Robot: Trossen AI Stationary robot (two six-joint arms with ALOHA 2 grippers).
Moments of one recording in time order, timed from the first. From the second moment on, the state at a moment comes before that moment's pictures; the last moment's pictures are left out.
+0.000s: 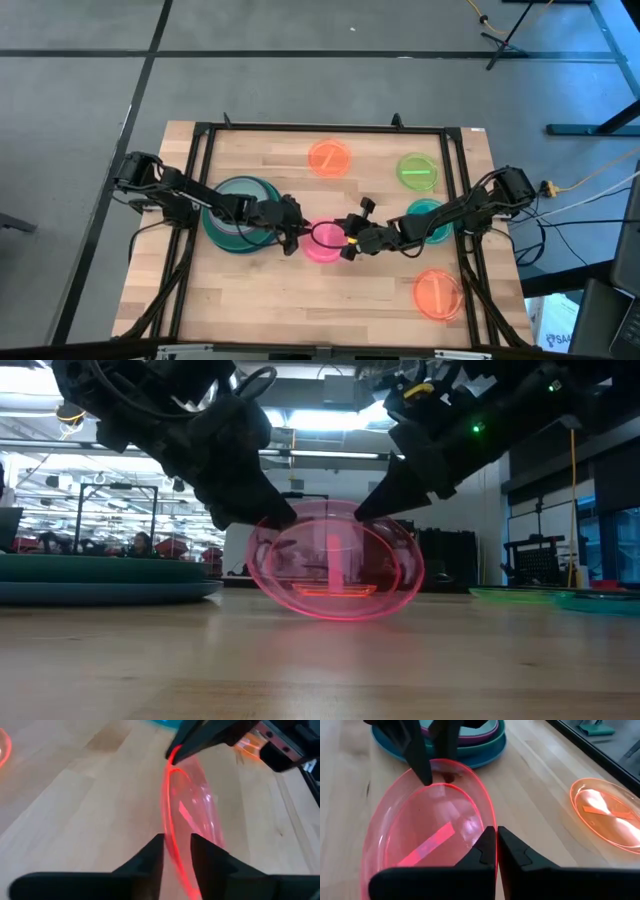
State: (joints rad) left arm -0.12 1.56 0.62 0.39 -0.15 -0.41; right arm 0.31 1.68 0.82 0.20 0.64 0.28
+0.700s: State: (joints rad) left arm -0.12 1.44 0.62 0.24 -0.16 -0.38; right arm 0.38 1.49 0.82 0.07 0.62 0.28
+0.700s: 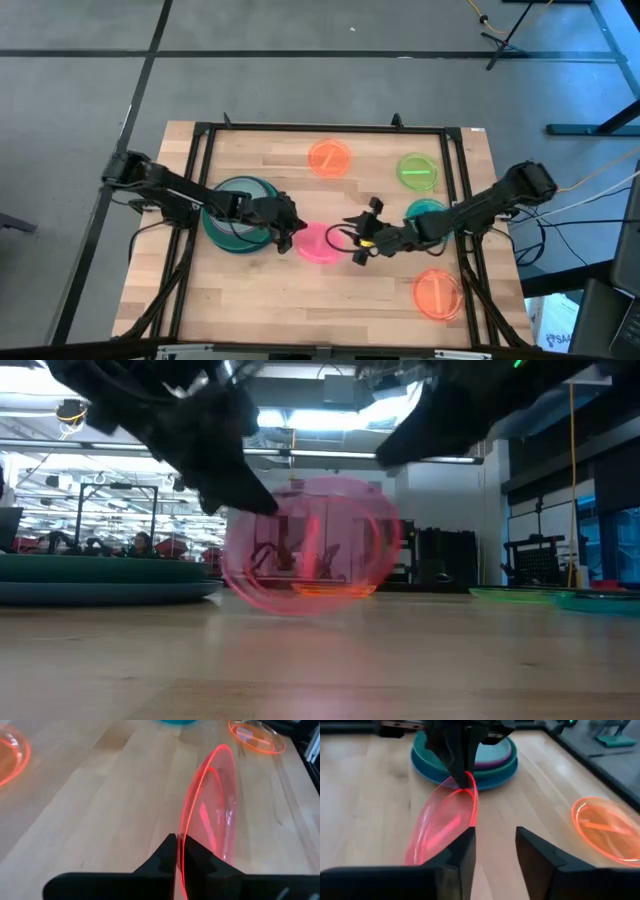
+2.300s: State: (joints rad) left arm 0.28 0.83 0.74 -1.14 -0.25 -0.46; right arm 0.50 1.39 0.82 -0.13 0.77 0.34
